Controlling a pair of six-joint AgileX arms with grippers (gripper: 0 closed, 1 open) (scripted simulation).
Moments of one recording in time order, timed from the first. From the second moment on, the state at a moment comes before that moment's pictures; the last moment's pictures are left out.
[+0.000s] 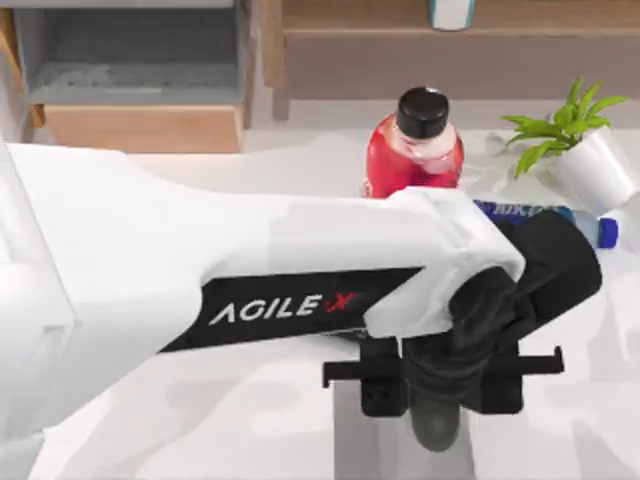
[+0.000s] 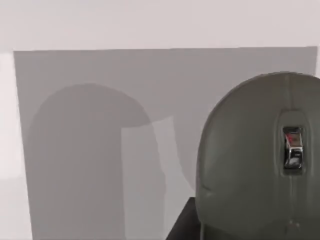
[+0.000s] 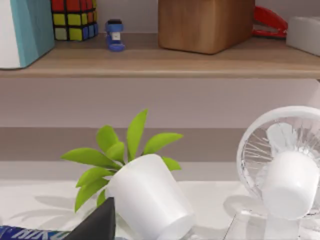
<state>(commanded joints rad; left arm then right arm) -1.10 2.04 1.48 -0.87 -0.10 -1.05 0.00 0.00 0.00 0.00 0.00 0.00</state>
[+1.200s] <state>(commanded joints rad) -1.10 2.07 1.44 -0.90 -0.09 -1.05 0.00 0.00 0.00 0.00 0.00 0.00</state>
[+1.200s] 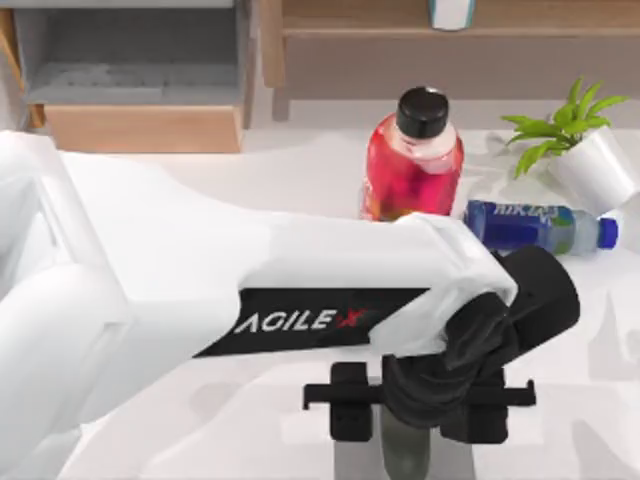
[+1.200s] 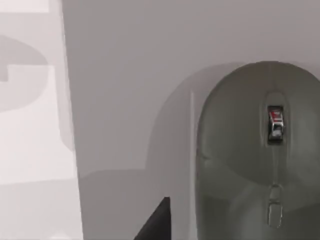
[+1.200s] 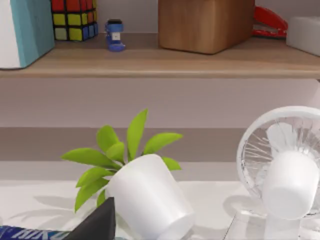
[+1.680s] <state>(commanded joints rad) -1.10 2.07 1.44 -0.90 -0.09 -1.05 0.00 0.00 0.00 0.00 0.00 0.00</state>
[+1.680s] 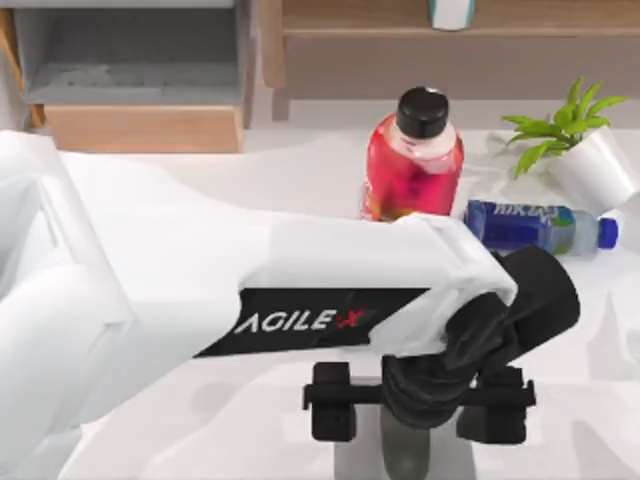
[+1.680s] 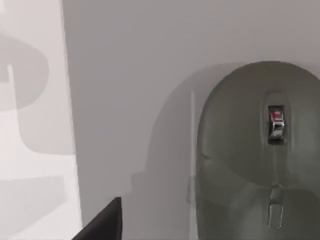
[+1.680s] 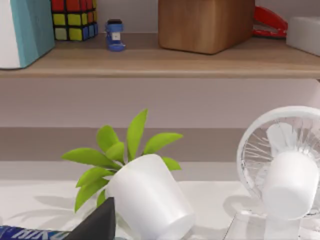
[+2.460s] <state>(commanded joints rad) -0.88 1.88 1.23 -0.53 0.21 -0.69 0.00 0.00 0.00 0.00 0.00 0.00</state>
